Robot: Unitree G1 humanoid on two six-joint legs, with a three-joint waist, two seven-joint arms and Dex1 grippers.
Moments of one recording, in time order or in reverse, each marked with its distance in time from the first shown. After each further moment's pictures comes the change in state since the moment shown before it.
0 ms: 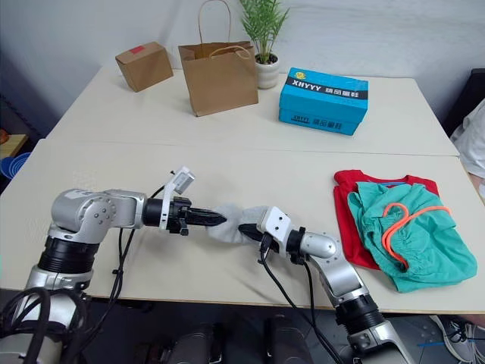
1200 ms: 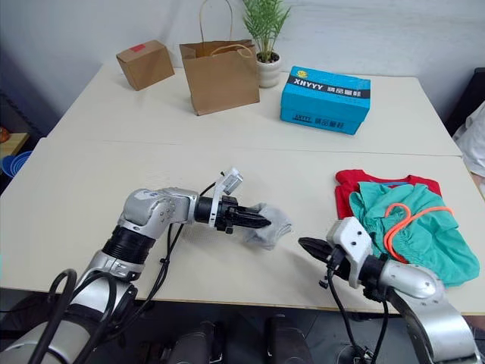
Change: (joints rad) left arm -0.088 -0.251 -0.156 0.236 0.171 -0.319 -0.120; right arm 0.481 -0.295 -0.458 -0.661 0.283 0.468 -0.045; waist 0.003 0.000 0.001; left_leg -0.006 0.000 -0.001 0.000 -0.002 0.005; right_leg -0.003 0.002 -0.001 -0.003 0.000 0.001
